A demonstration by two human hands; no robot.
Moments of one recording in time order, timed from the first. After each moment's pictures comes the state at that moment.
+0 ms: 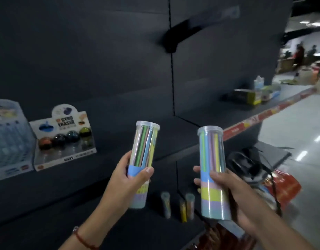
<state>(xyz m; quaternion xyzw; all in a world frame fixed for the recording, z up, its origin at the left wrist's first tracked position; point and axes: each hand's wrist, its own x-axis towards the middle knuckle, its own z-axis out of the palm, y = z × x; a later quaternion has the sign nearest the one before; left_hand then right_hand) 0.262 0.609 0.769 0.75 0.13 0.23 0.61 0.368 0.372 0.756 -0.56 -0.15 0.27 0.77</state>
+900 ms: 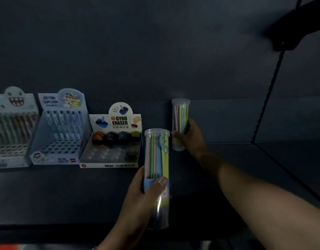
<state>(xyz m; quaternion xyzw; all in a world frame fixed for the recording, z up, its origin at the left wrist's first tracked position) 0.332 0.695 0.762 0.59 0.29 0.39 0.65 0.578 0.770 0.779 -0.64 -0.47 0.11 0.59</state>
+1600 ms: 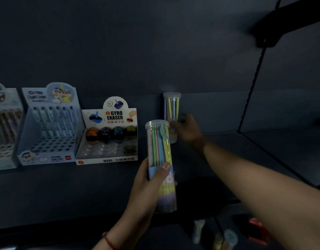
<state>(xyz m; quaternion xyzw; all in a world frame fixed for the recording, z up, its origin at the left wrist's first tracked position) 0.326 0.694 0.768 0.56 0.25 0.37 0.70 0.541 0.745 0.803 -0.69 -0.40 0.14 0.58</state>
